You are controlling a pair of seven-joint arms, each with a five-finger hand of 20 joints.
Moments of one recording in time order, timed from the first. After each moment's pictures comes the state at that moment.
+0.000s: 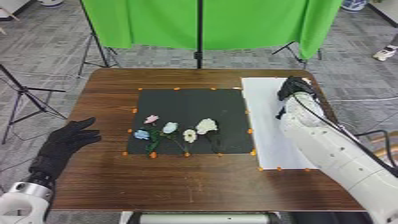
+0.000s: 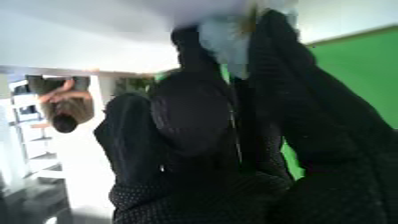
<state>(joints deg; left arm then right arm) 129.1 -58.0 -108.6 -115.6 56.6 -2.3 3.9 -55.9 -56.7 46.9 -69.3 -121.3 7.3 40.3</state>
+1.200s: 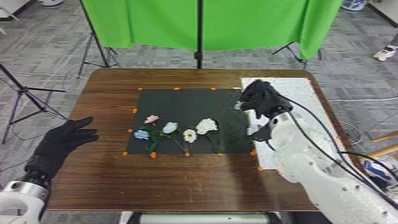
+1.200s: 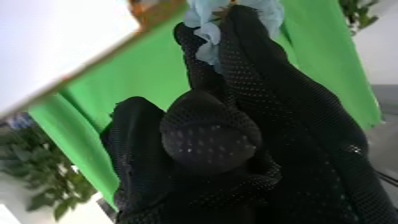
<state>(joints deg) 129.7 -57.4 -110.1 -116.2 56.9 -3.1 3.1 -80.6 -51.5 58.4 -113.2 -114.3 4.5 33.7</state>
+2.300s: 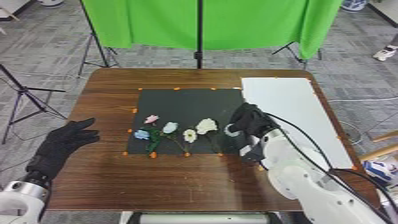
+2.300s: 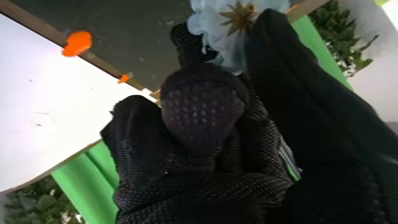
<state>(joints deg) 129.7 -57.6 -110.3 -116.1 57.1 -4.3 2.4 -86.4 -54.0 60.1 -114.2 -111.7 -3.4 33.2</state>
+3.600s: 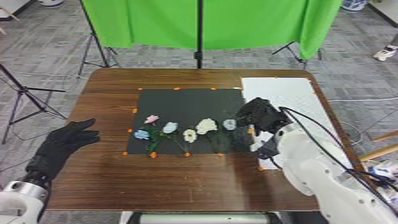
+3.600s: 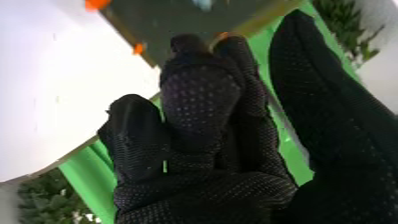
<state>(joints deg) 129.7 -57.6 -110.7 -116.1 57.2 -5.1 1.7 -89.8 -53.4 69.1 -117.4 -106.7 -6.9 32.4</state>
